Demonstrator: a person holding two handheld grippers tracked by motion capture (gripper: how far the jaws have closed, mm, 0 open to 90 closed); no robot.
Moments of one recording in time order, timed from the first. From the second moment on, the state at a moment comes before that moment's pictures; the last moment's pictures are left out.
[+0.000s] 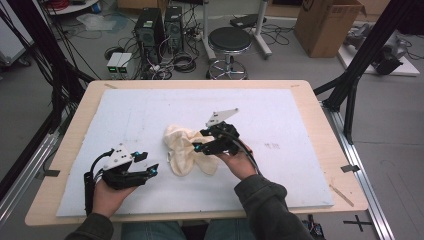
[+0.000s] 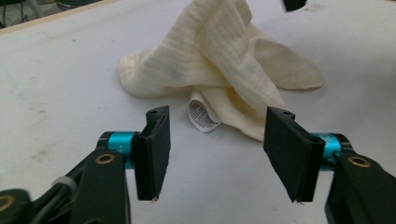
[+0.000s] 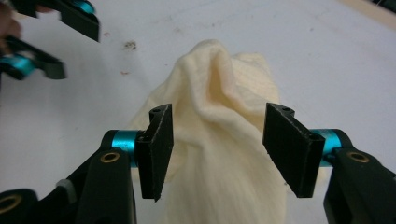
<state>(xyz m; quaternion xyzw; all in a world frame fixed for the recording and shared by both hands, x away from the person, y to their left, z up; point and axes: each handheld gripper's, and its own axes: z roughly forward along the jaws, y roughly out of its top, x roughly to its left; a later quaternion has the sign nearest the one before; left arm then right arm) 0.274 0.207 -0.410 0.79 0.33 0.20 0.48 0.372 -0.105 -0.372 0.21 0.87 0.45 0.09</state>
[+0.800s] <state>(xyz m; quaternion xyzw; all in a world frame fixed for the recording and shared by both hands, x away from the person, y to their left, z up) 0.329 0.145 -0.440 0.86 0.32 0.15 0.38 0.356 -0.128 -0.437 0.18 0.91 0.37 0.07</state>
